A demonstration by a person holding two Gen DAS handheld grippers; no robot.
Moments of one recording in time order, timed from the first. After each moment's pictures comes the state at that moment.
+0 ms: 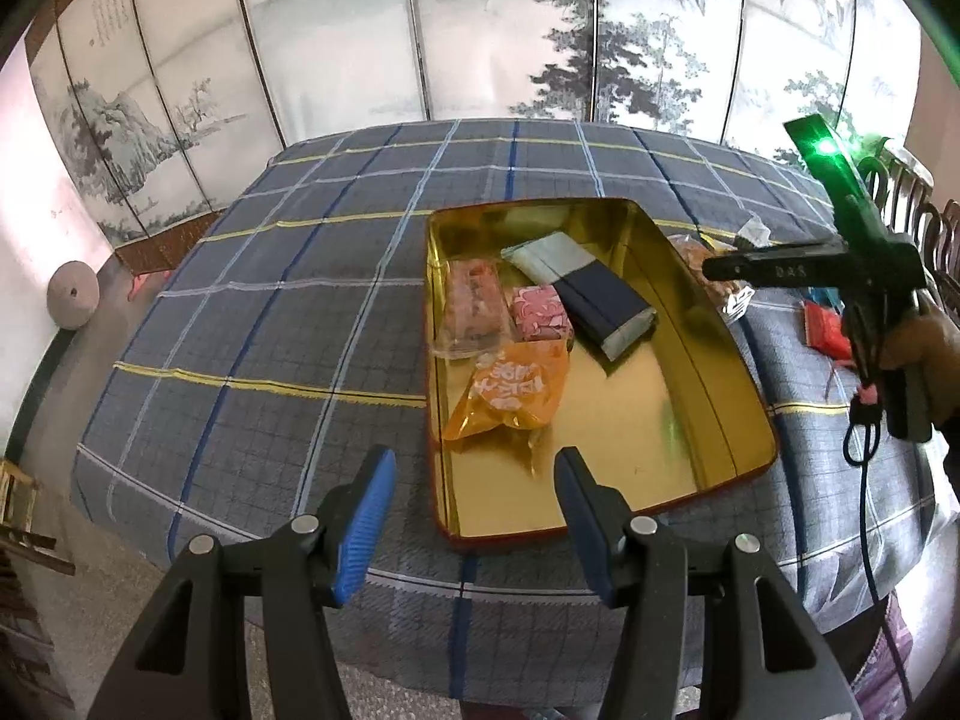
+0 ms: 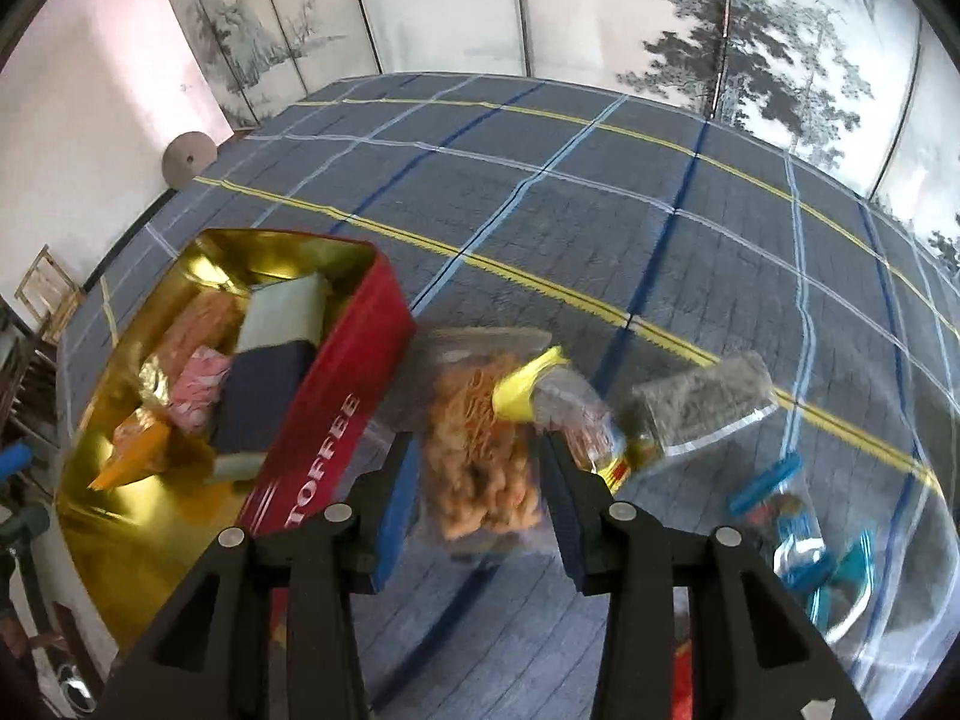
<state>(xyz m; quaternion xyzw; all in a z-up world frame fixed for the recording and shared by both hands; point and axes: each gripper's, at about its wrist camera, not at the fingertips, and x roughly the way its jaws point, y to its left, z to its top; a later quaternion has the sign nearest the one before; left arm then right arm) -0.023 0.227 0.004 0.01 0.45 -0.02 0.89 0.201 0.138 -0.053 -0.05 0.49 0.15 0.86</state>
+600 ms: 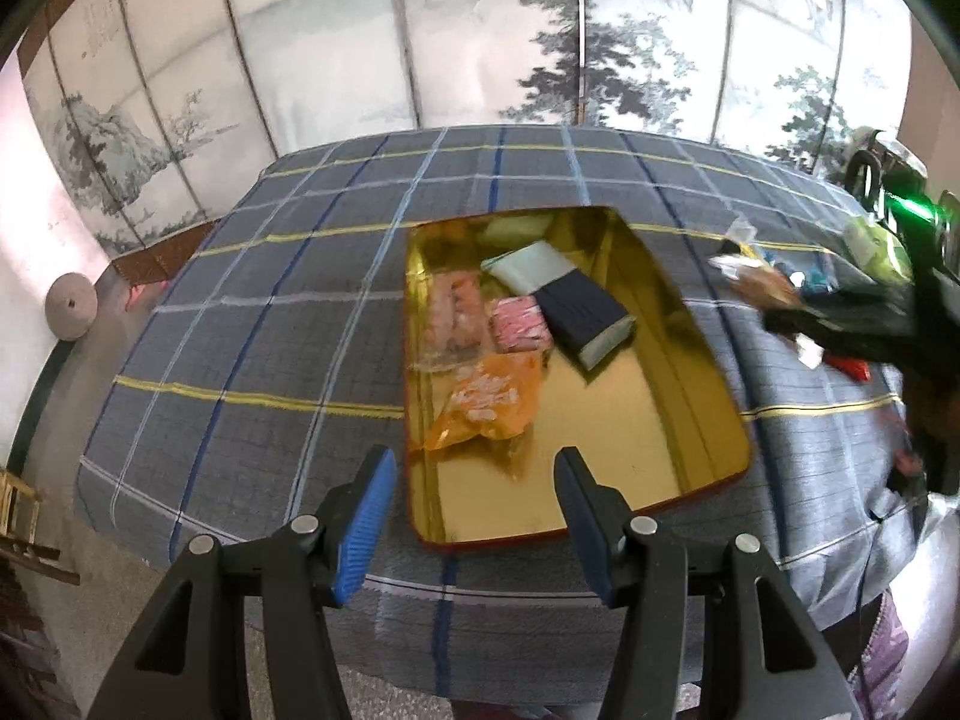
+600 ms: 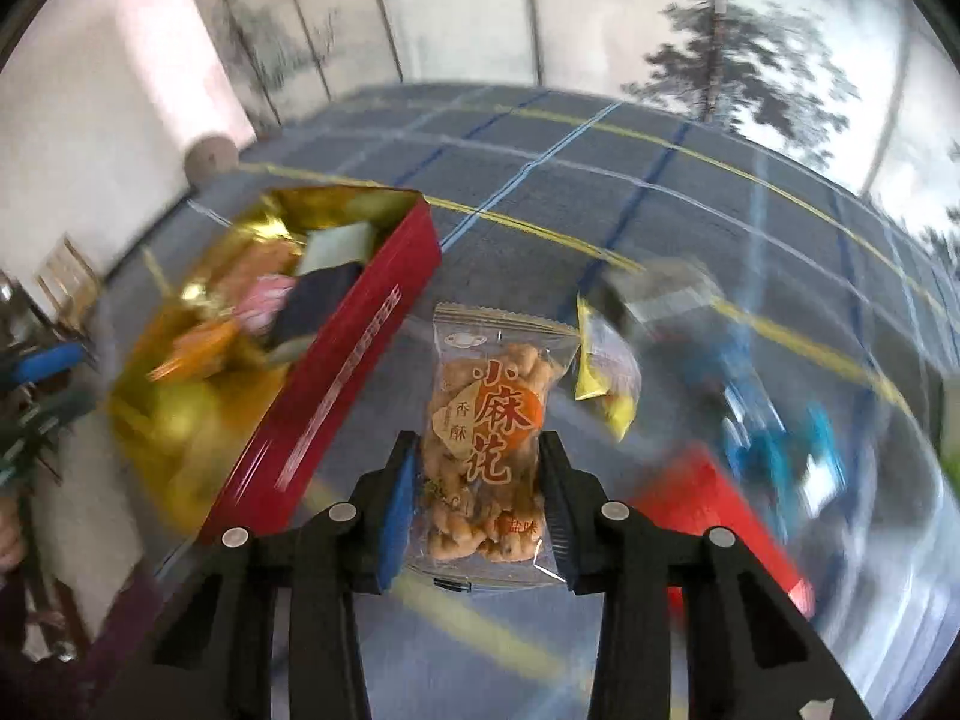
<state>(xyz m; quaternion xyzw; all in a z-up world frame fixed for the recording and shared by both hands) -0.024 0.212 0.016 0.02 0.44 -0.03 0.90 0.097 0.091 -0.025 -0.04 0.46 0.17 0.87</state>
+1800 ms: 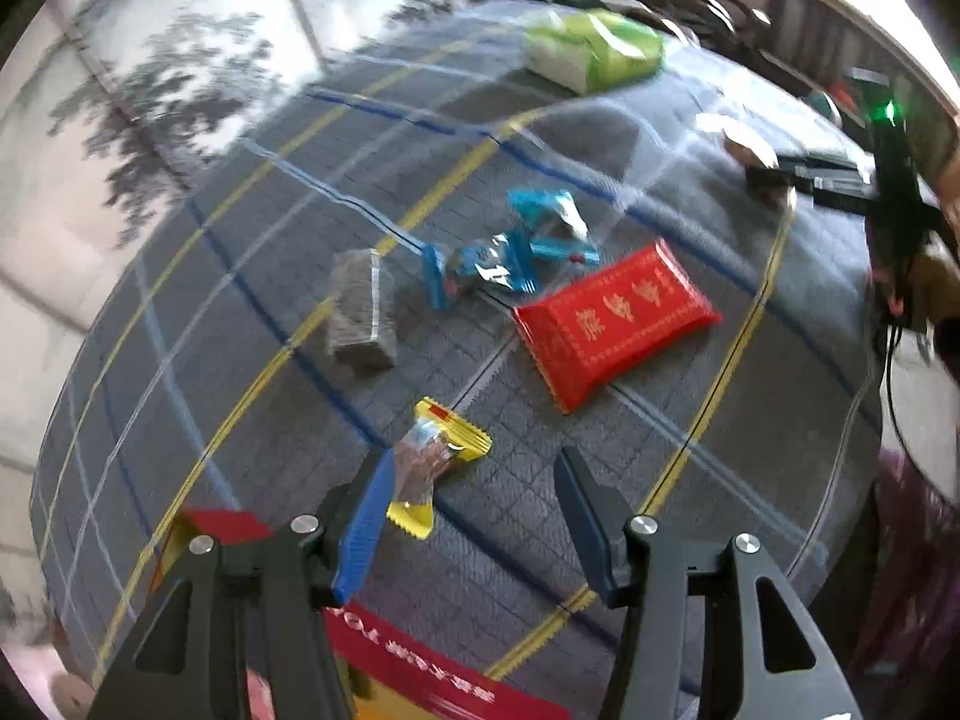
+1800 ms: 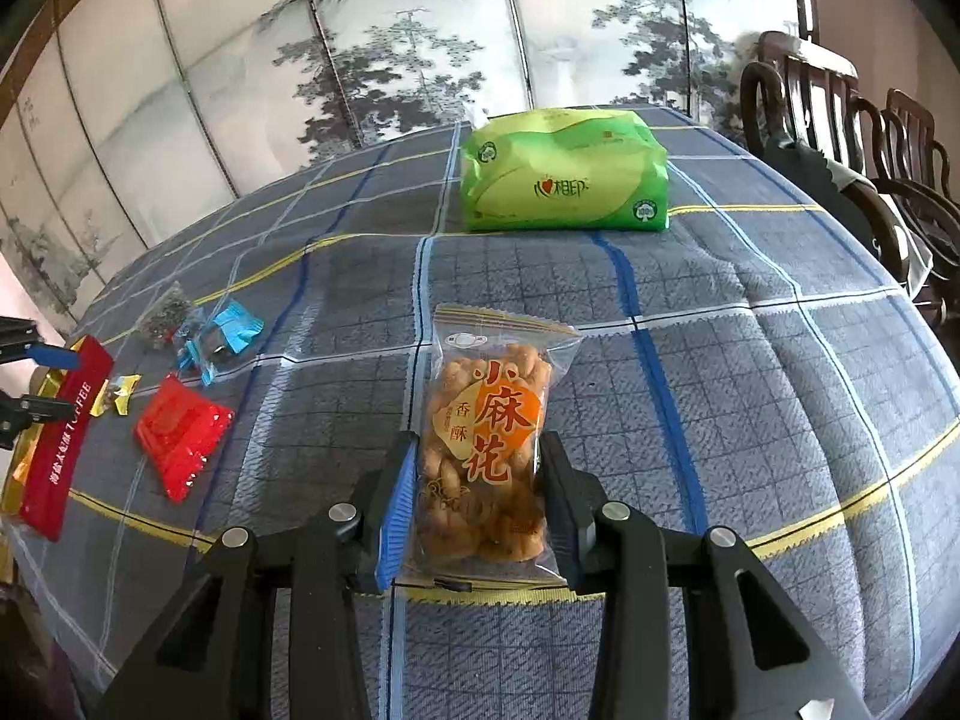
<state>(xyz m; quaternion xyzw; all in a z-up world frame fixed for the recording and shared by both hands) 0.117 -0.026 -0.005 0.32 0.45 -0.38 0.74 -0.006 -0.180 -0.058 0.12 0.38 -0.10 0.91</state>
